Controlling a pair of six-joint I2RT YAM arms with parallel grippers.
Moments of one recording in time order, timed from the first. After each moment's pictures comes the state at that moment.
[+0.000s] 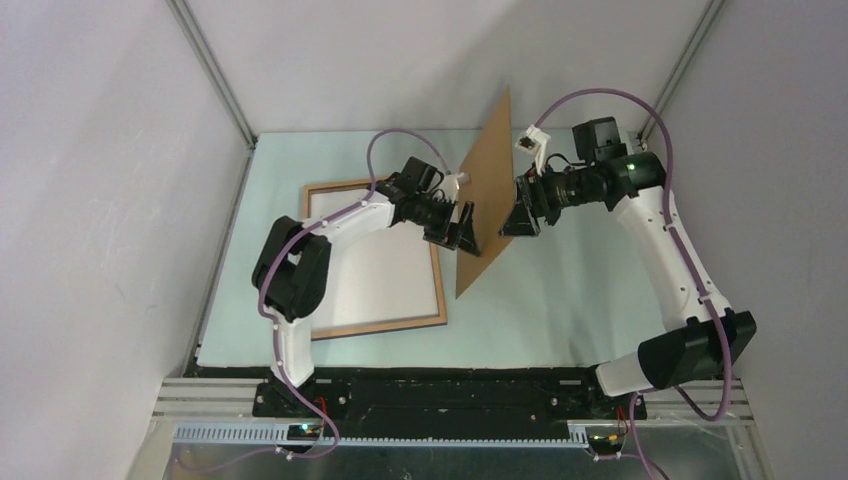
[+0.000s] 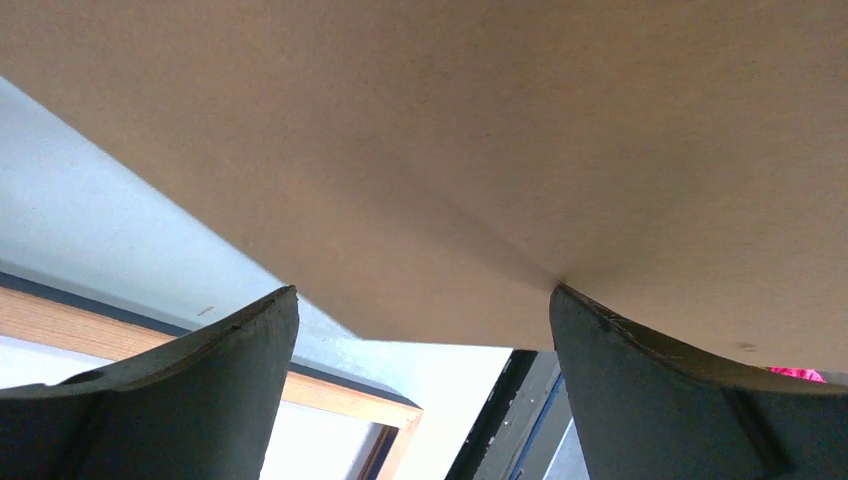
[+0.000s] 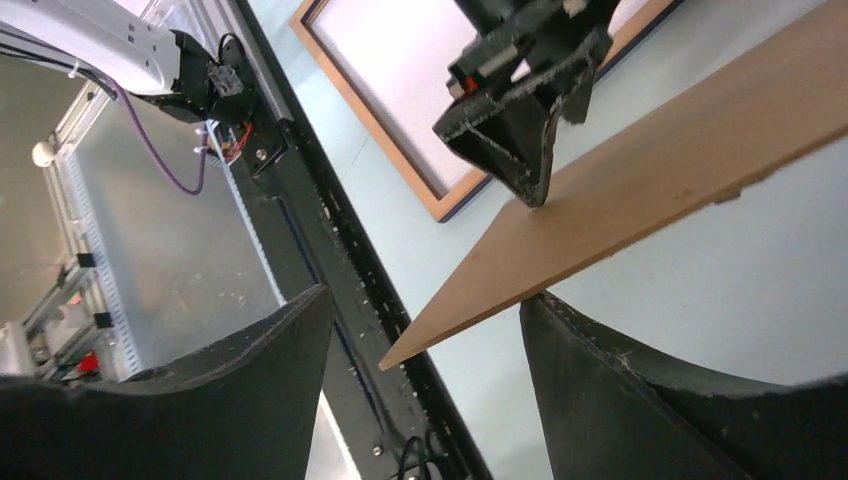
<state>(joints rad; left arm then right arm) -0.59 1.96 1.47 -0.46 0.71 -0.24 0.26 1.43 1.62 -1.12 -0.85 -0.28</state>
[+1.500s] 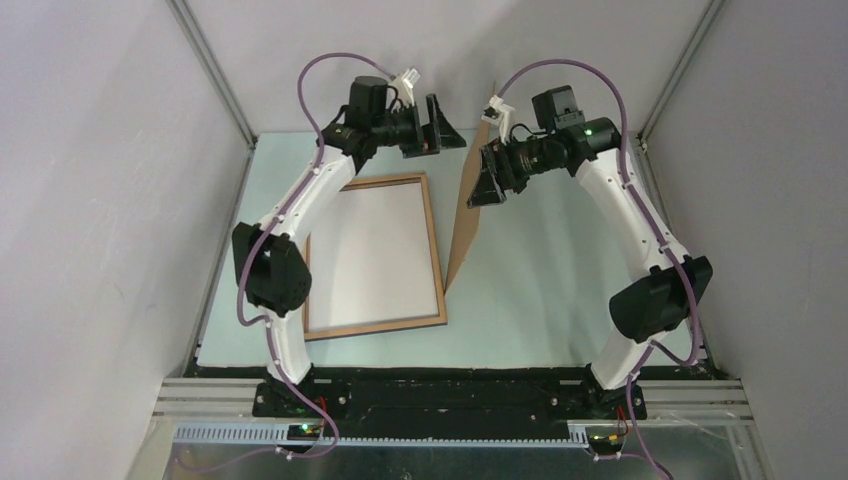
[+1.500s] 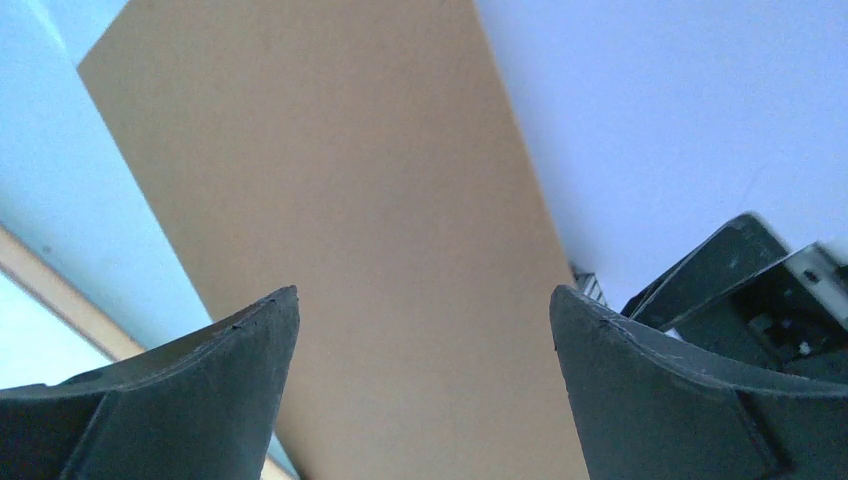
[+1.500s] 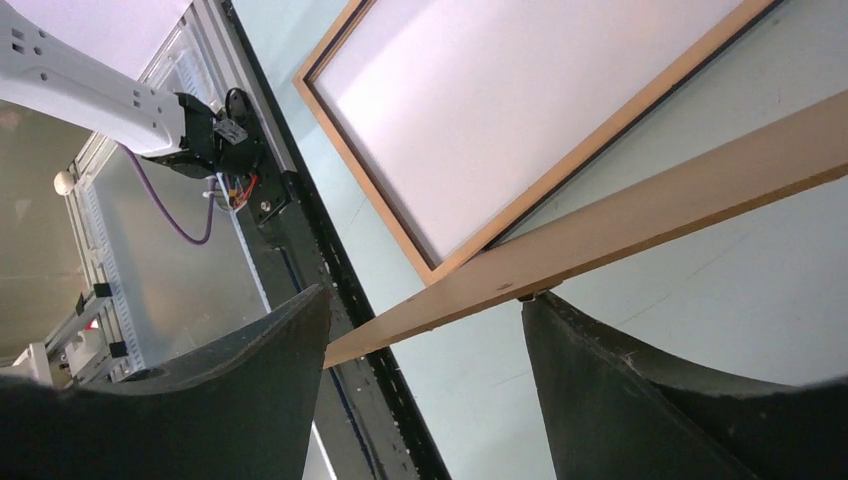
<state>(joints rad) -0.40 1.91 1.88 -0.42 0.62 -0.55 0.35 1.71 1.91 -1.09 -0.82 -0.16</state>
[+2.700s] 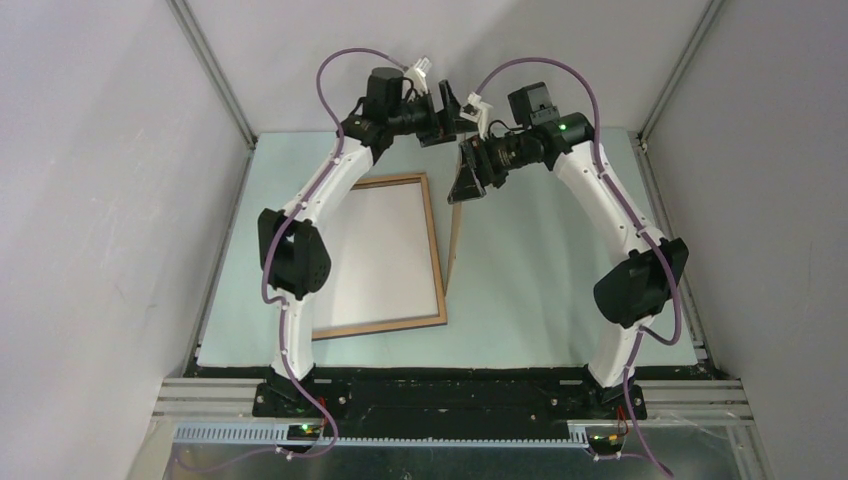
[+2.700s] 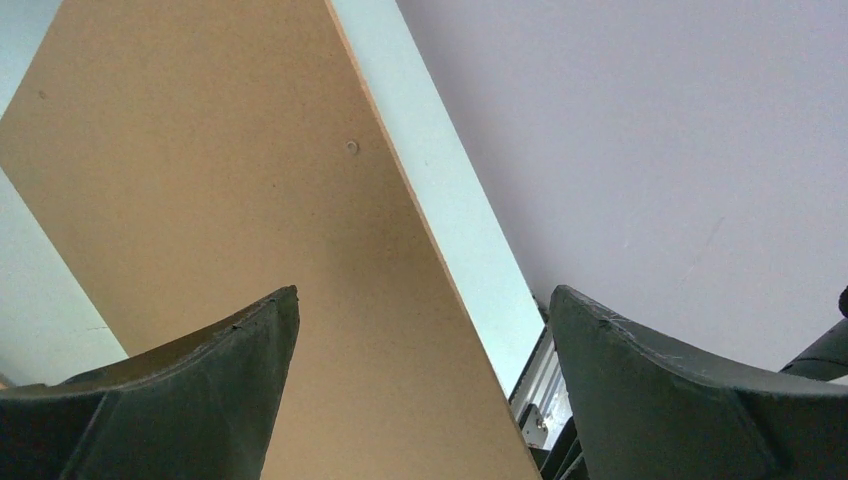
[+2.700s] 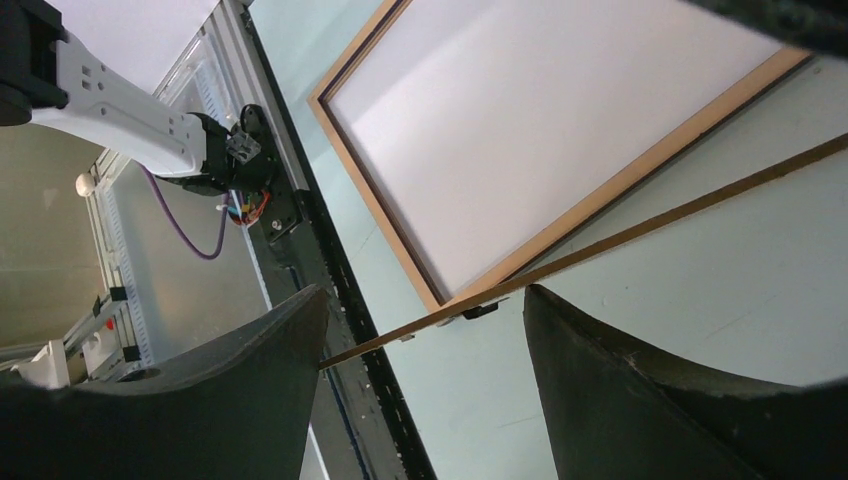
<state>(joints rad) -0.42 2.11 2.12 -0.35 0.62 -0.67 0.42 1.84 2.00 -1.03 -0.83 -0.11</state>
